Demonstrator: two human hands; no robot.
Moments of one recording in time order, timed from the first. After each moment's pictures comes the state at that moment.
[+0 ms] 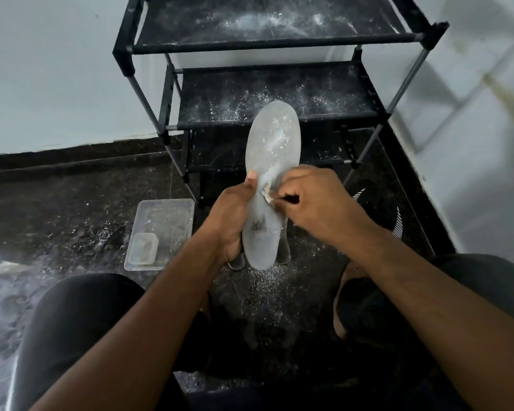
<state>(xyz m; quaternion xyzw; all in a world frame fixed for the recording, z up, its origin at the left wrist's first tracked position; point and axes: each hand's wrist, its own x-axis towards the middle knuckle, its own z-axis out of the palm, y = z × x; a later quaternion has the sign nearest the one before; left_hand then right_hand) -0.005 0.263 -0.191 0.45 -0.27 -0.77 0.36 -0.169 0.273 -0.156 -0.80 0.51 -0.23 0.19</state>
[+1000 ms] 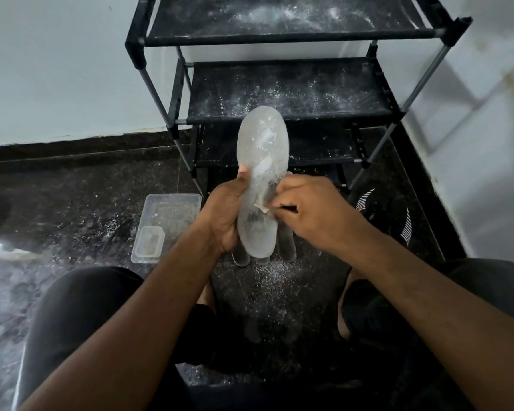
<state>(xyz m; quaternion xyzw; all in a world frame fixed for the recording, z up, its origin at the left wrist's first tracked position) 0.009 0.253 -0.192 0.38 -0.17 -0.82 0.39 -0.154 0.278 -0.156 -0.81 0.48 -0.22 0.27</state>
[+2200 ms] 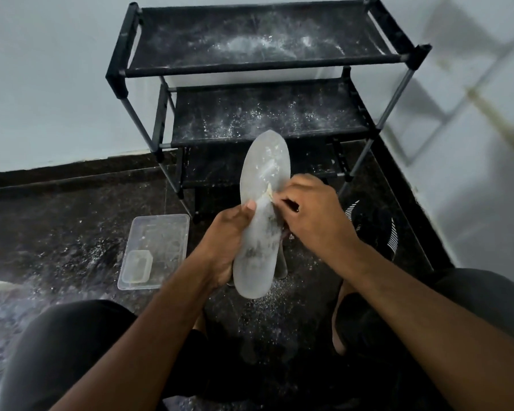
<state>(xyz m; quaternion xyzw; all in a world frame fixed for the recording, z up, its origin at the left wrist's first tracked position) 0.001 0.266 -0.198 0.44 -0.34 -0.75 0.37 -0.172 0.260 -0.176 -0.76 0.56 -0.31 0.13</state>
